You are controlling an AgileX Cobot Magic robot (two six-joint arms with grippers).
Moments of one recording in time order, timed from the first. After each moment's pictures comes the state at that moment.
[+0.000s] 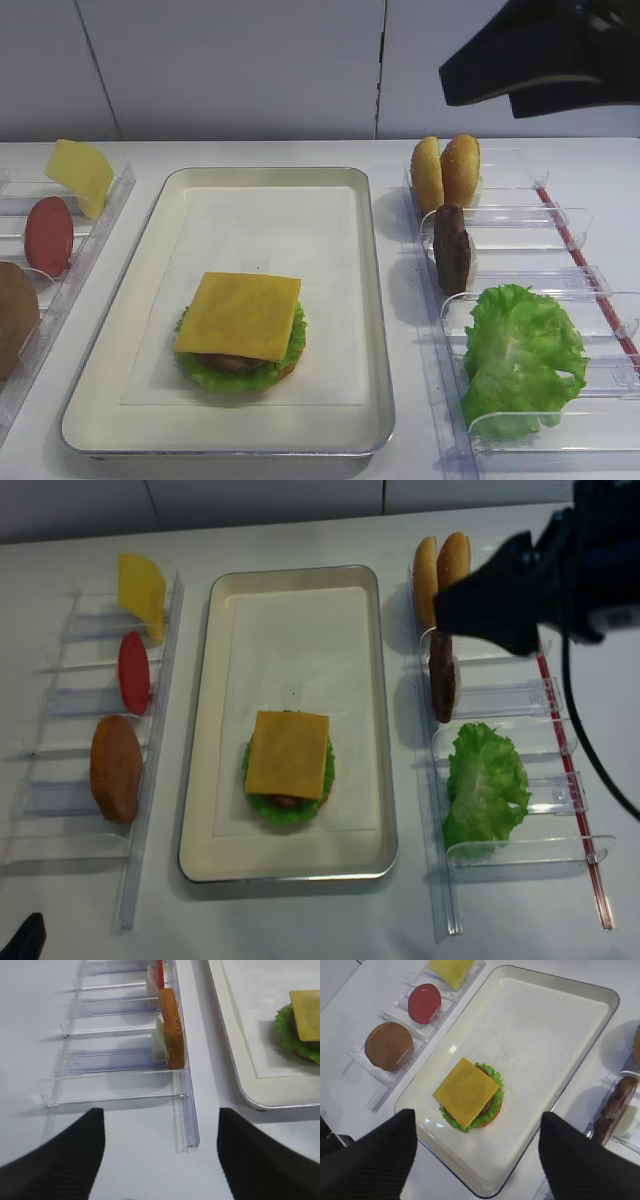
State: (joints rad) left arm 0.03 -0.02 -0.49 0.00 1.19 0.02; right arm 0.20 1.11 -1.06 0.80 1.02 -0.49
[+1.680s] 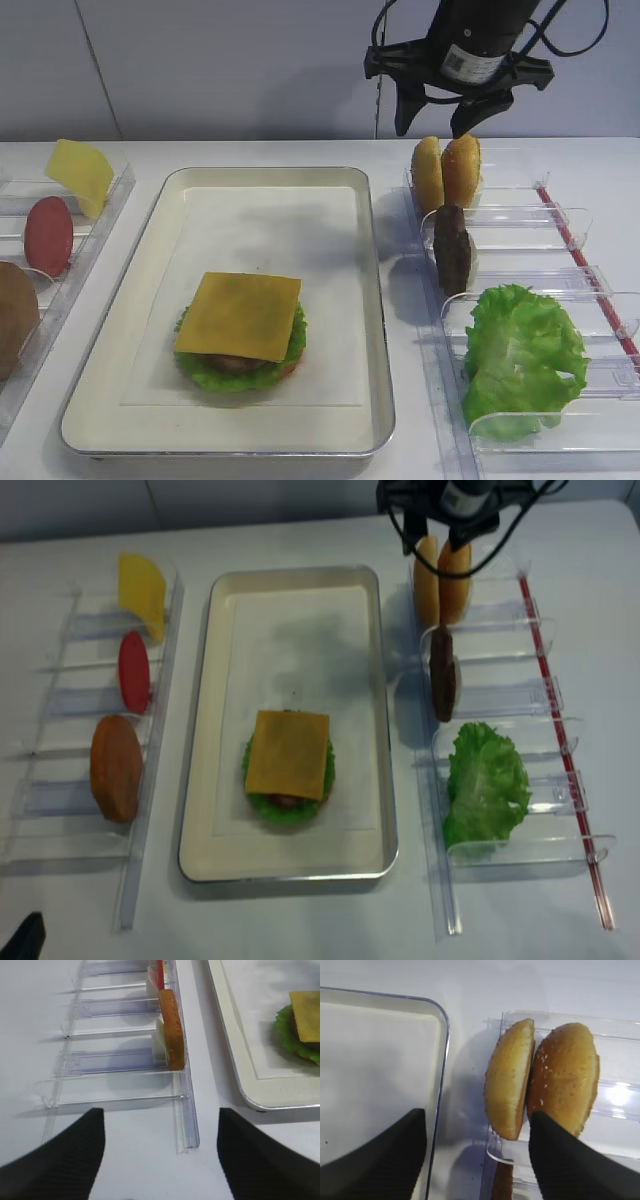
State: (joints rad) left arm 0.03 -0.02 -0.49 0.00 1.19 0.02; right arm 0.34 1.91 -1.72 0.11 1.06 0.24
